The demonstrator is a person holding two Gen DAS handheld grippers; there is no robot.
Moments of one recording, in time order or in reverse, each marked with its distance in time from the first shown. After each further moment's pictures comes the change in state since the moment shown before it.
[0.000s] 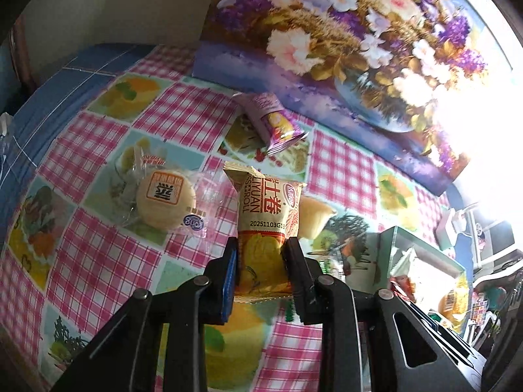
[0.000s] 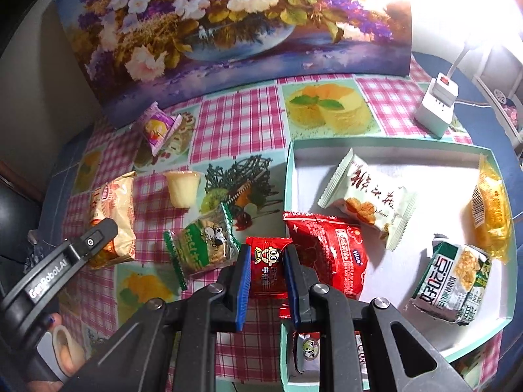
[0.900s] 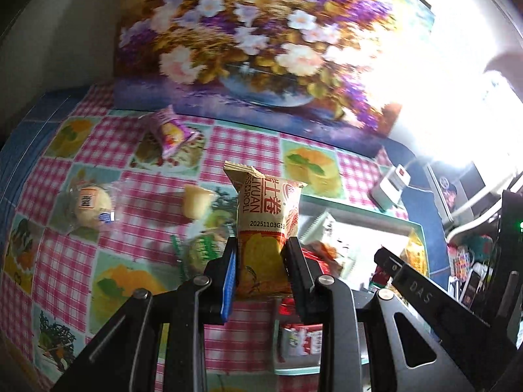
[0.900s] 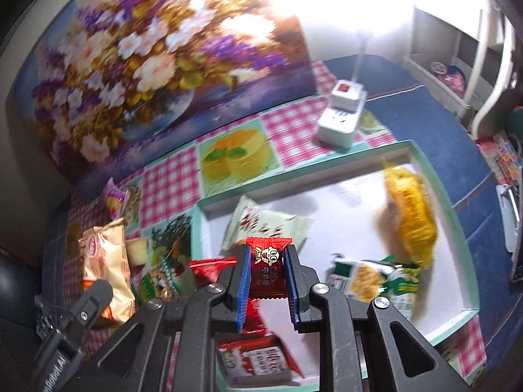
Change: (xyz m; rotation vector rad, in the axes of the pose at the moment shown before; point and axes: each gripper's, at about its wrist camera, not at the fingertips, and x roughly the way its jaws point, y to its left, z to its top) left arm -0.040 -0.118 -0.035 0.220 -0.004 -0.094; right arm -0.050 -0.102 0.015 0.237 -0.129 -0.069
